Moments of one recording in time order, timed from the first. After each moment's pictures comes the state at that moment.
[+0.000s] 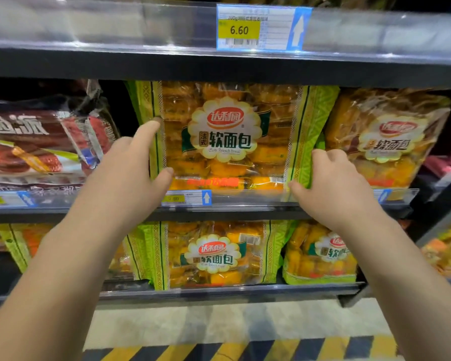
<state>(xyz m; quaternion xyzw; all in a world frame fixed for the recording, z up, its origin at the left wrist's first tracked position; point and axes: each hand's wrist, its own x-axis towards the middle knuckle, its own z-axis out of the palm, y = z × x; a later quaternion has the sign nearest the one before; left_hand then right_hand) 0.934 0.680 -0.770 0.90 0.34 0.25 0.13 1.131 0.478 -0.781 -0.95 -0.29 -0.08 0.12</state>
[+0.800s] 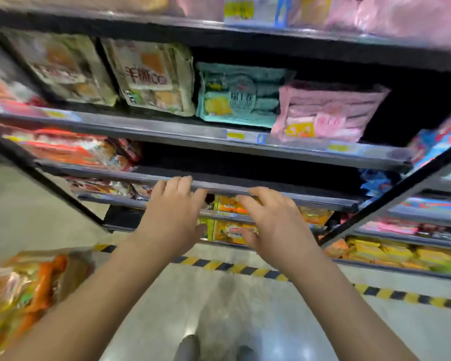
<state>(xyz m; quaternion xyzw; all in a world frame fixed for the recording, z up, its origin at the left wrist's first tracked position) 0.795 0.564 -0.281 0.94 0.31 -0.12 -0.03 0.941 0.424 -0.302 -0.83 -0.55 0.05 0.08</state>
